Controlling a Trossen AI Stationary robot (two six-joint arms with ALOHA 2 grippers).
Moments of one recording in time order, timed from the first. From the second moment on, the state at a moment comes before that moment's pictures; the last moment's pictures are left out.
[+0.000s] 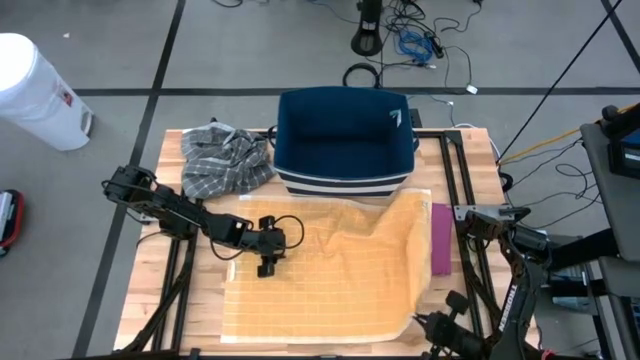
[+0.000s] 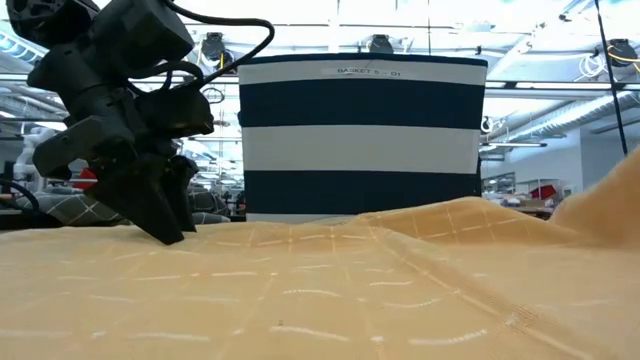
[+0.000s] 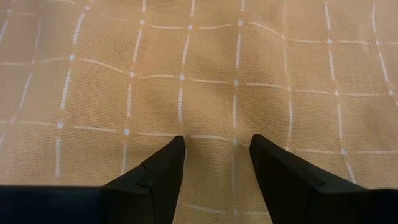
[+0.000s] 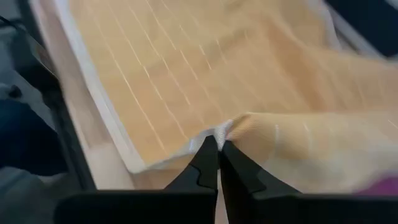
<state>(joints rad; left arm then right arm) -0.28 1.56 0.53 -0.02 -0.11 -0.29 1.18 1.99 1.70 -1.51 0.74 1.78</state>
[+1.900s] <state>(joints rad) -0.31 1.51 0.69 0.54 -0.05 -0.29 0.51 1.99 1.74 -0.83 0.92 0.39</state>
